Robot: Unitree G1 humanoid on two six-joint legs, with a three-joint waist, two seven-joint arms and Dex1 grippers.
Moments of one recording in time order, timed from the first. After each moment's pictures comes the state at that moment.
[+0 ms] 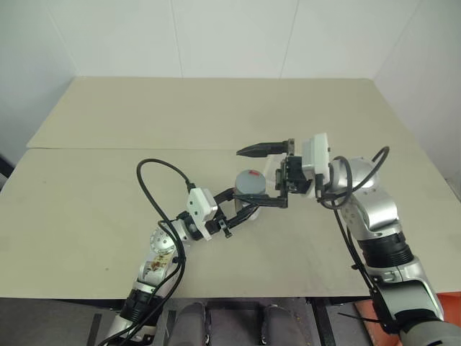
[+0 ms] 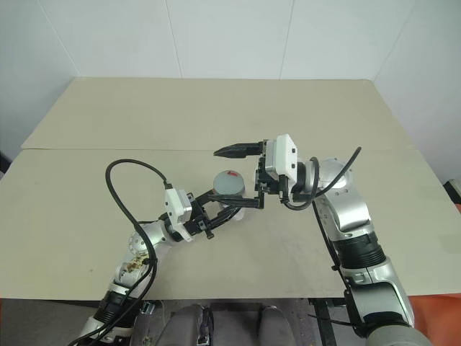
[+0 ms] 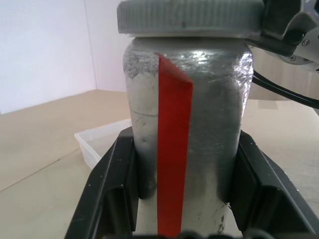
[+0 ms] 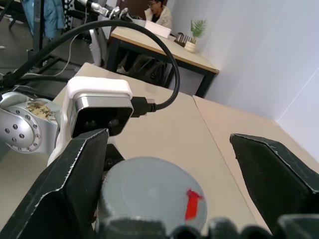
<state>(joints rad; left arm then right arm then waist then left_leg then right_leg) -0.23 0.20 -0.19 -0.04 -0.31 -0.13 -0.83 -0.63 -0.52 0.15 -0.06 0.48 0.02 1.16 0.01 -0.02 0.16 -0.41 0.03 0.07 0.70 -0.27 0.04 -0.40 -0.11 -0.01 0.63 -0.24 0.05</state>
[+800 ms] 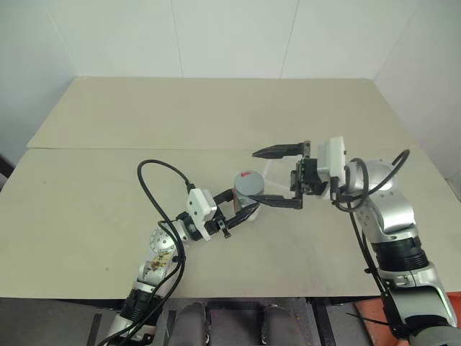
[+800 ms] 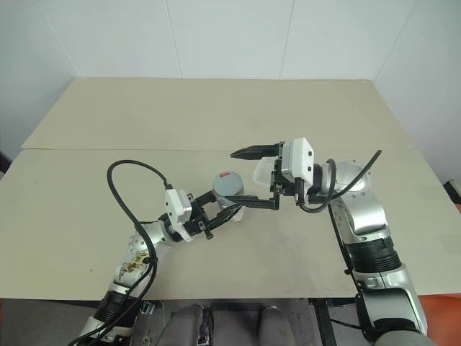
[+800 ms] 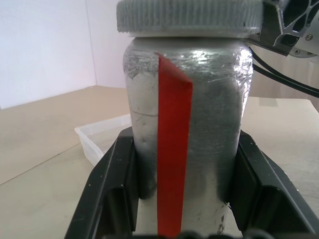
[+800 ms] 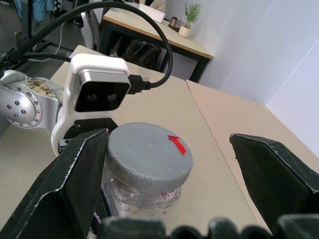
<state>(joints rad) -0.23 0.20 -0.18 -0.03 -0.31 -0.14 -0.83 -0.59 -0.58 0.09 -0.05 0.47 0.00 1.20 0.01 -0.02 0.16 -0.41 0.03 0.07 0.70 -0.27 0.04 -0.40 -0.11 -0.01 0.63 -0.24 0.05</state>
